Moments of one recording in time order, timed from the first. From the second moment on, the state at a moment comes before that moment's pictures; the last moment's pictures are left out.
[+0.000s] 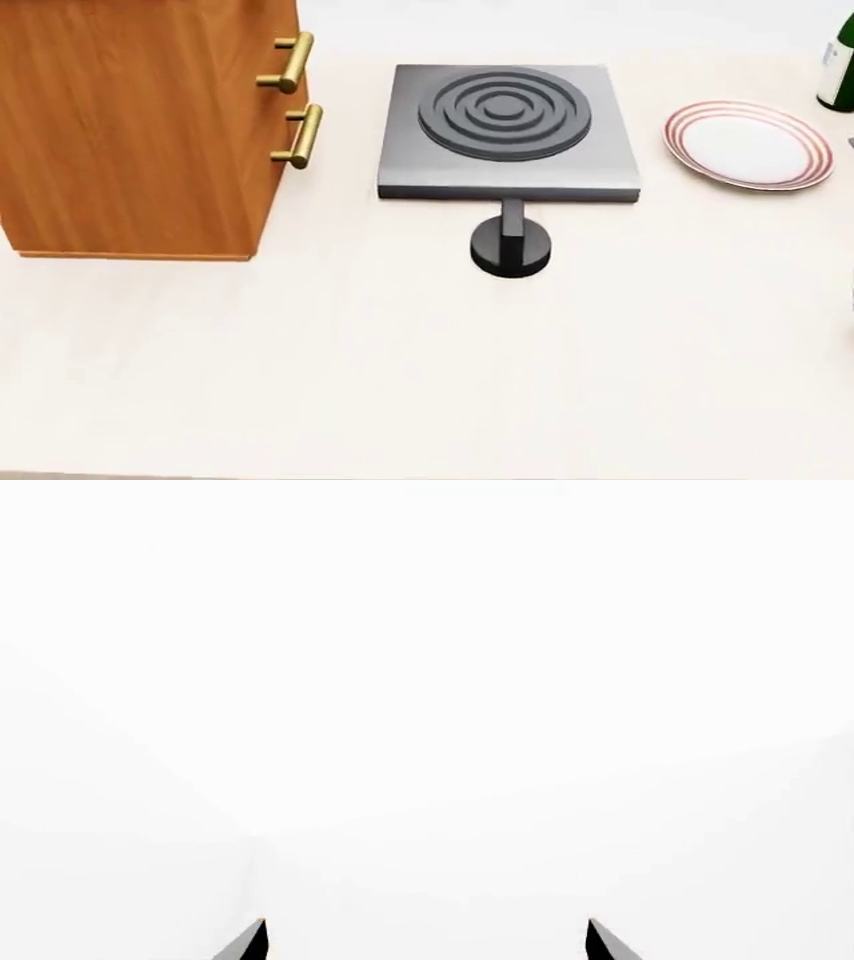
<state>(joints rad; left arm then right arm) 0.31 -1.49 -0.31 1.01 -0.57 0.26 -1.20 0.17 0.70 0.84 -0.53 0.69 0.92 -0.26</state>
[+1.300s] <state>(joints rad) 0.20 -1.50 -0.16 1.00 -0.55 0.27 -1.22 0.15 0.70 0.83 -0.53 0.69 0.91 -0.26</state>
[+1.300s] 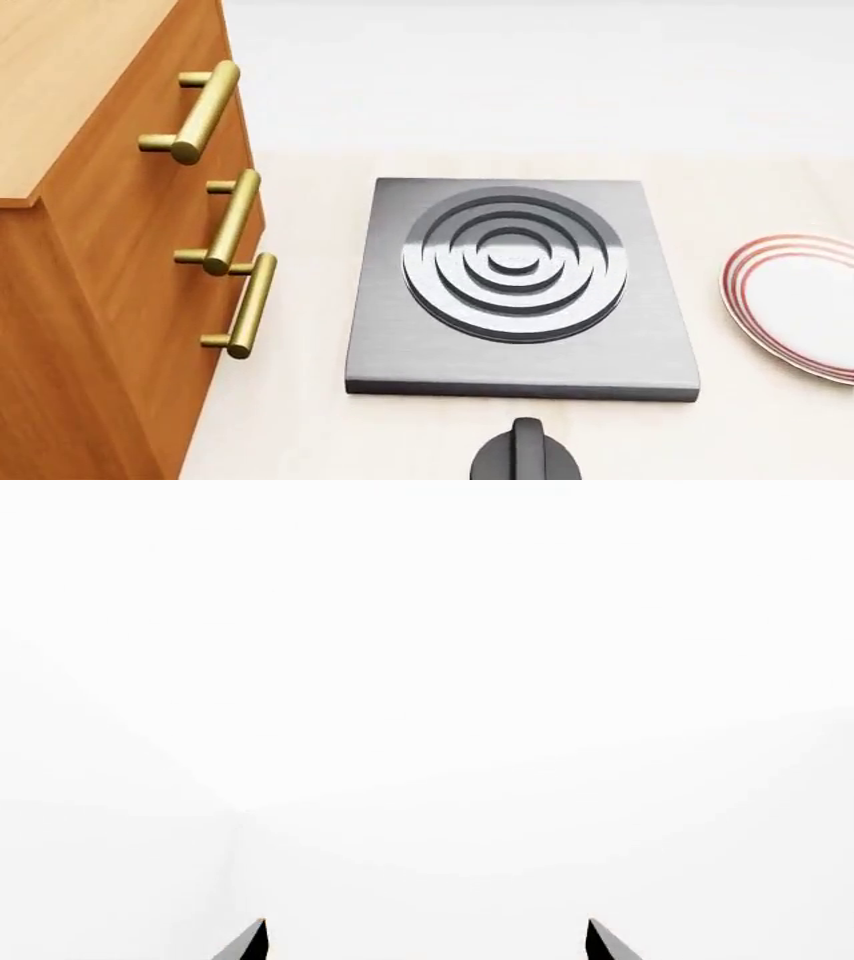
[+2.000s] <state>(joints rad) 0.13 -1.47 -0.11 1.00 -0.56 0.25 -1.19 0.14 0.86 0.79 -0.48 0.74 1.05 -0.30</state>
